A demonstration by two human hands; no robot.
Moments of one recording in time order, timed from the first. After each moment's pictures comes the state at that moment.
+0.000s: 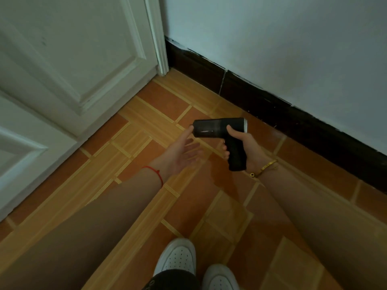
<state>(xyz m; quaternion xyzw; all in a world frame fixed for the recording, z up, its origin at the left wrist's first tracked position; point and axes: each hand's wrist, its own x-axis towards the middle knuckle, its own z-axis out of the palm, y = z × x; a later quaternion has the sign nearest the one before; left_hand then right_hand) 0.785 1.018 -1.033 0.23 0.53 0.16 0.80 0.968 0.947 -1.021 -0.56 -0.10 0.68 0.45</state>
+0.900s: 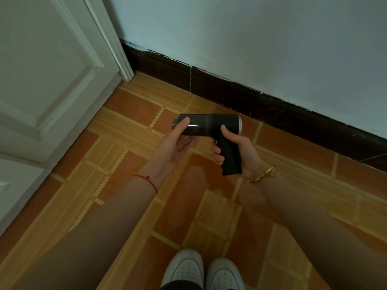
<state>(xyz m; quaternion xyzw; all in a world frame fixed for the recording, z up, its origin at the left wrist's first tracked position) 0.830 1.013 -1.014 0.29 0.46 0.24 0.80 0.984 0.908 -1.013 -0.45 -0.10 0.70 0.55</state>
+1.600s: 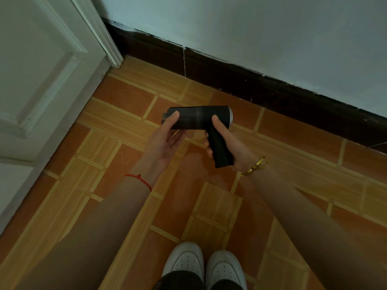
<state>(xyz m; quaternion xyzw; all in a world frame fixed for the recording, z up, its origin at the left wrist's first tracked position) 0.828 1.016 -1.027 0.27 0.51 0.24 0.78 0.981 0.919 -1.050 -0.55 -0.14 0.65 0.51</state>
